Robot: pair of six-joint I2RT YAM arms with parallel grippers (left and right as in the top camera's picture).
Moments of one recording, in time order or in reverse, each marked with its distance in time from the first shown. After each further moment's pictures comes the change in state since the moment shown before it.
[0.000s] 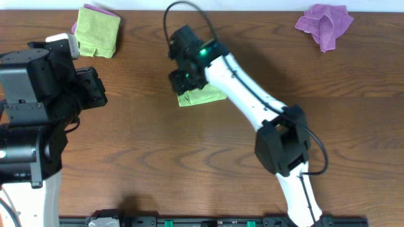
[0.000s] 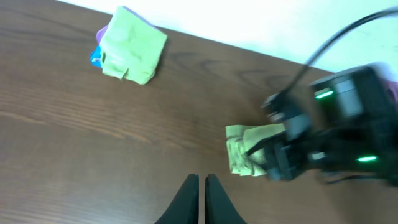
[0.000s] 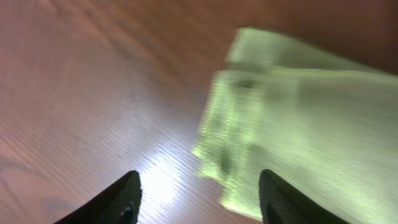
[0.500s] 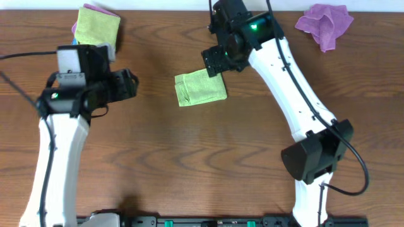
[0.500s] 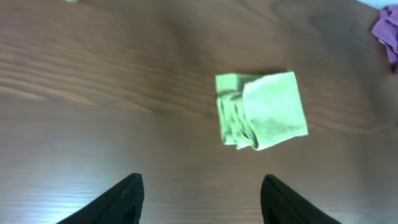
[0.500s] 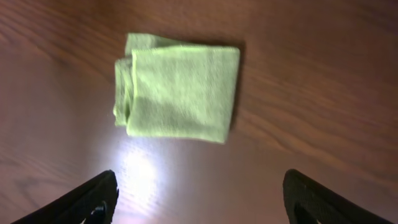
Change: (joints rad) left arm 0.002 0.234 -0.338 0.286 0.227 -0.007; right arm -0.151 -0.178 0.072 -0.251 0.109 -0.038
